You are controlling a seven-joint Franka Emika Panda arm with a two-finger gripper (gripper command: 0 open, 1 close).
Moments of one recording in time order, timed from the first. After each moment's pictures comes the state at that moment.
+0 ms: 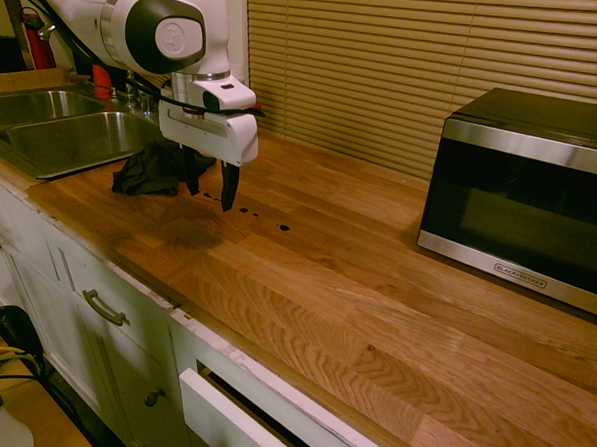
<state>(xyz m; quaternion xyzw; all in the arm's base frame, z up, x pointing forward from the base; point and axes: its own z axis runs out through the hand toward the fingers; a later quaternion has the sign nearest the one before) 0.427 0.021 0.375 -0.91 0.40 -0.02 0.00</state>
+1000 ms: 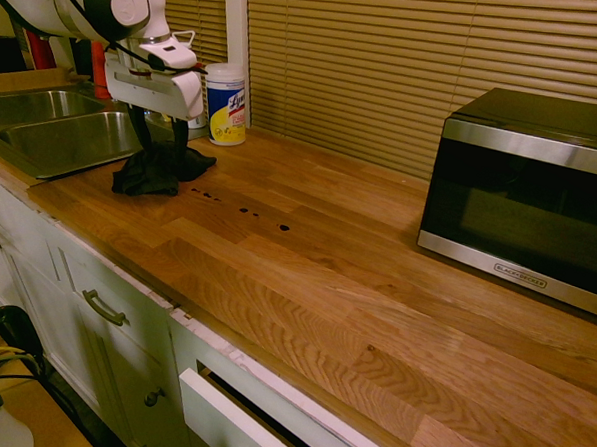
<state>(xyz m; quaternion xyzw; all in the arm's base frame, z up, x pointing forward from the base) 0.436 0.191 0.421 -0.94 0.32 -0.05 0.06</state>
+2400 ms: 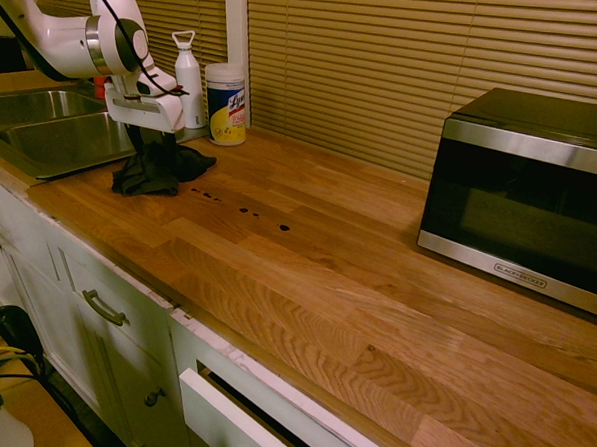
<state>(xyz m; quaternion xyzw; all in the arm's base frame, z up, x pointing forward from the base) 0.501 0.304 0.341 -0.94 0.33 -0.08 0.01</state>
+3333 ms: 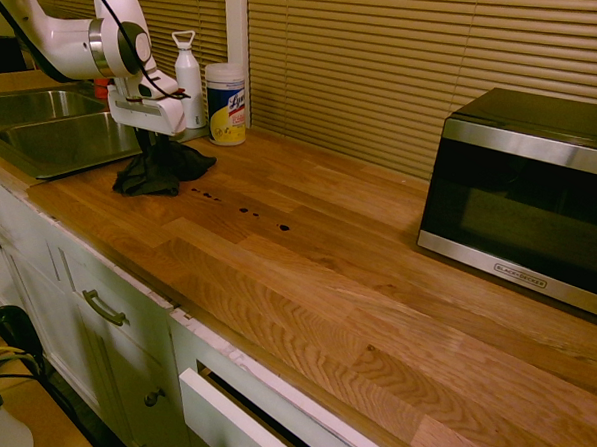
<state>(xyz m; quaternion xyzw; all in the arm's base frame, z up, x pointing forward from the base) 0.506 0.302 0.336 -0.94 0.35 -0.07 0.01</state>
